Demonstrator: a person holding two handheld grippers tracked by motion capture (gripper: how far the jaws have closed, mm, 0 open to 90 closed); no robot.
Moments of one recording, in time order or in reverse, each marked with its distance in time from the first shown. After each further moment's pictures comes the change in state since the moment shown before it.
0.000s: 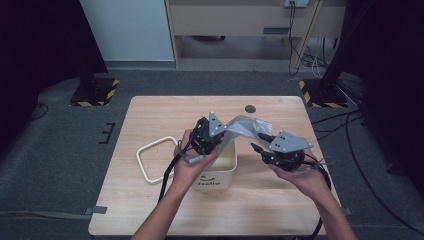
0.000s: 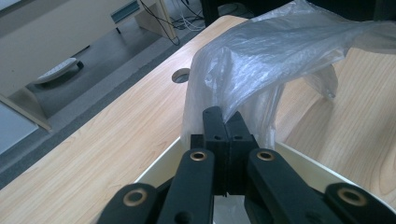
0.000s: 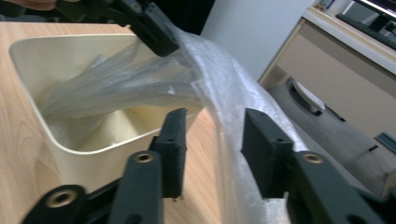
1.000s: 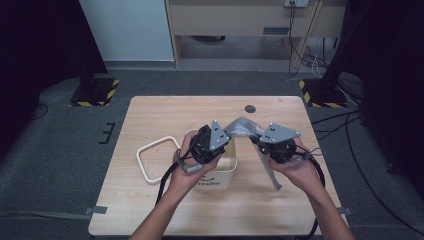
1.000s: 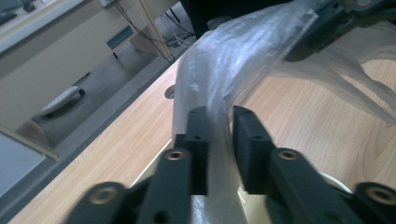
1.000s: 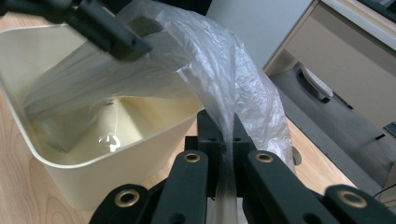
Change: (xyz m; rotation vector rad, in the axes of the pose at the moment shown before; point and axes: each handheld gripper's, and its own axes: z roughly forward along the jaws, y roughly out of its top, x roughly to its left) left arm -0.017 -0.001 -0.018 -0.057 -0.023 0.104; right arm -0.007 0.013 0.021 0.091 0.018 -0.003
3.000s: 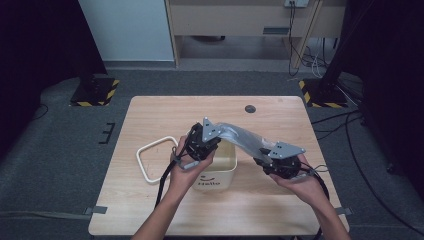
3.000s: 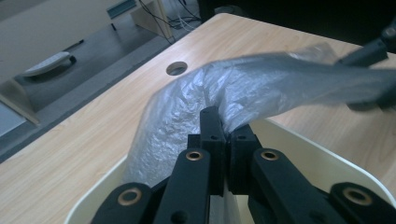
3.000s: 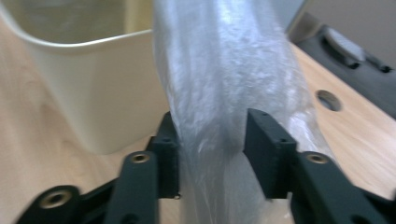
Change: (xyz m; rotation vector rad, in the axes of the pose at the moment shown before) left arm 0.013 -0.022 0.009 0.032 -0.003 -0.139; right arm 0.010 -0.072 0.009 0.059 0.045 0.102
